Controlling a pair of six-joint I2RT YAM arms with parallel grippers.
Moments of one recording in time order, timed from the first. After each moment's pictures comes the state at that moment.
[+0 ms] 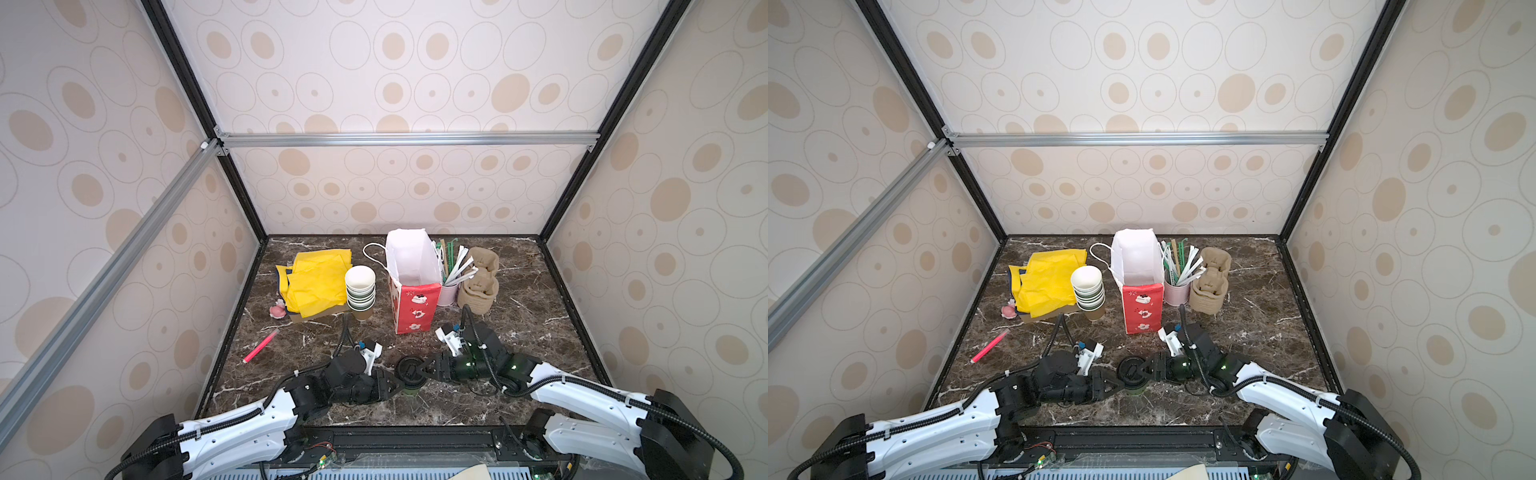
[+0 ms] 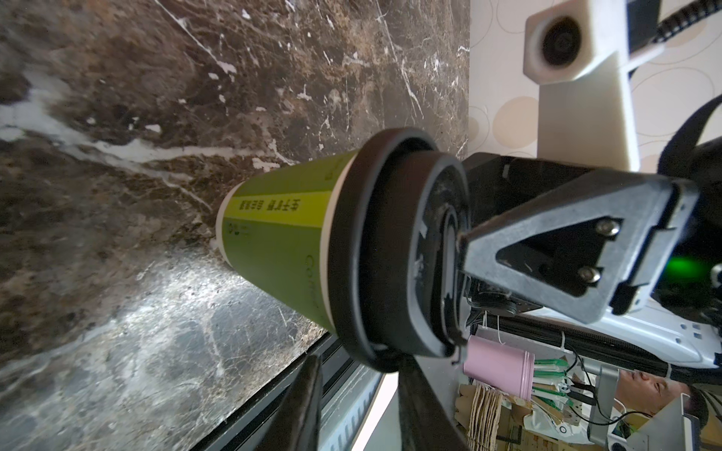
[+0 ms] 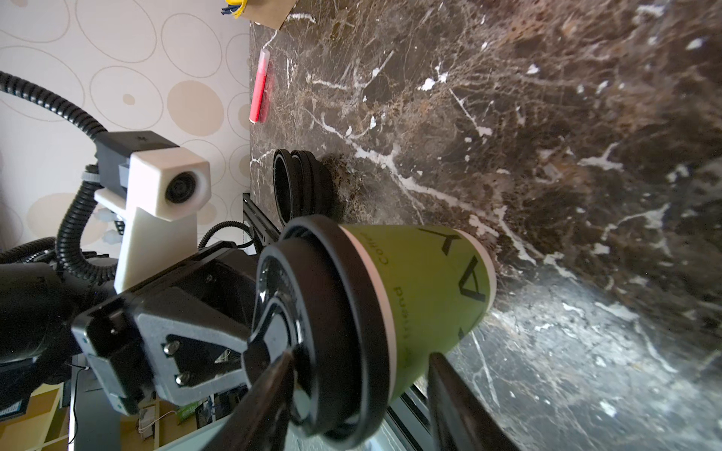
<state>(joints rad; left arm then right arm) -1.00 0.85 0.33 -0.07 0.26 -1.17 0.78 1.07 0.47 -0.08 -0.52 0.95</state>
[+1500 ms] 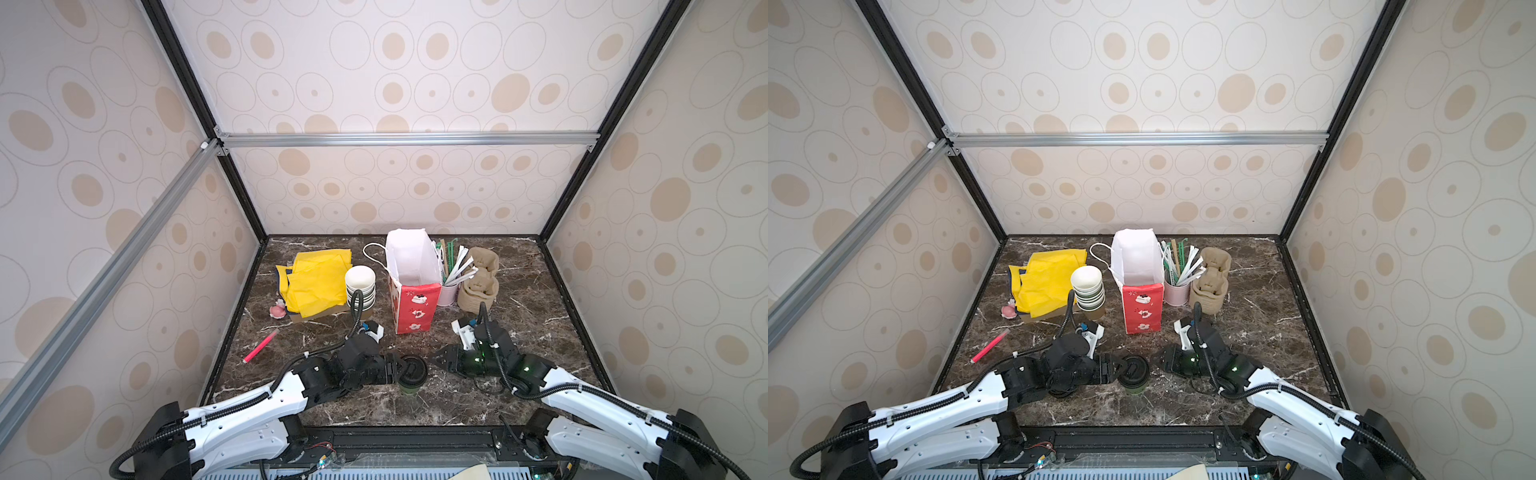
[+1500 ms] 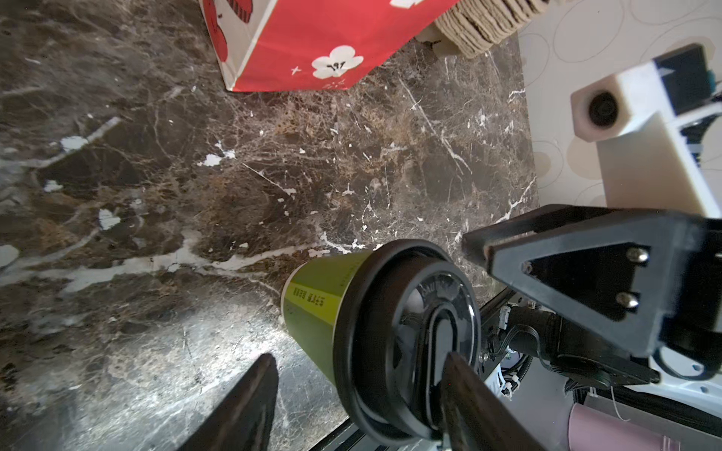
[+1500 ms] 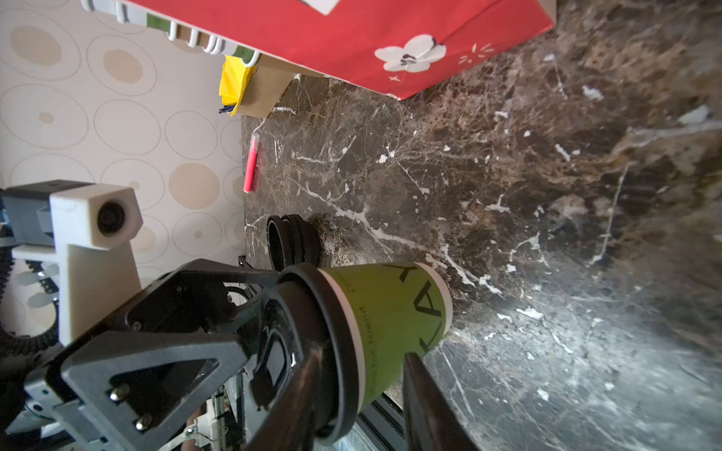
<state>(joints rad) -0.97 0.98 0.57 -0.31 0.04 -0.94 0.73 0.97 0.46 -0.14 -0.39 1.03</state>
